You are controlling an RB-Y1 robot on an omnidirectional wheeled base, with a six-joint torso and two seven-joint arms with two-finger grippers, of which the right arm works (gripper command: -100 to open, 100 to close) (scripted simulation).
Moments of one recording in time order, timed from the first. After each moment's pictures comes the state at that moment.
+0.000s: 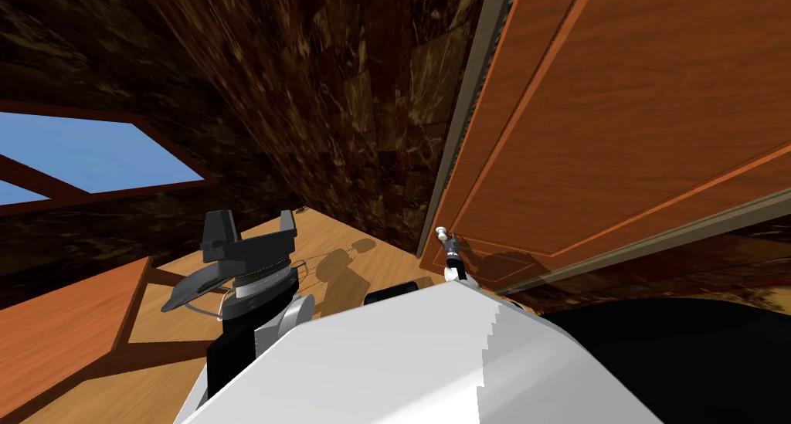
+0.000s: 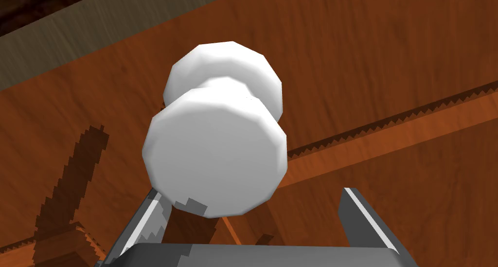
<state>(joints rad) -0.09 -0.22 -0.38 -0.55 -0.18 -0.86 -0.45</state>
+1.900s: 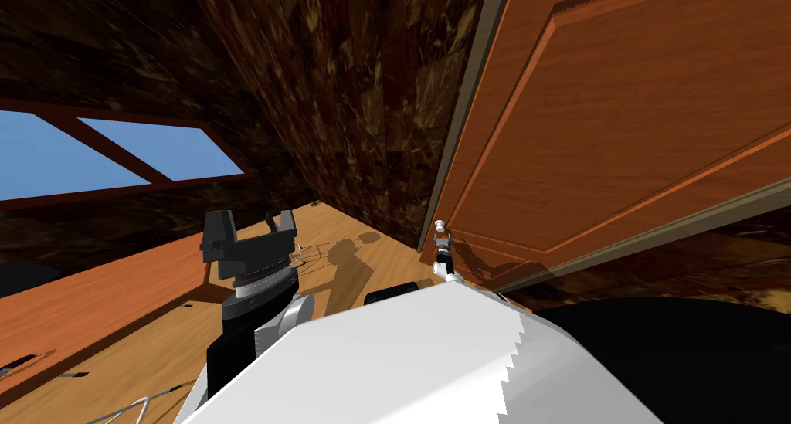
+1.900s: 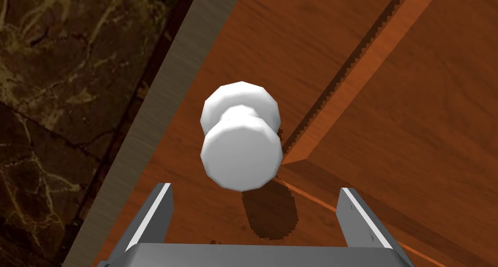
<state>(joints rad) -0.17 -0.14 -0.35 -0.52 -0.33 -0.88 -0.91</state>
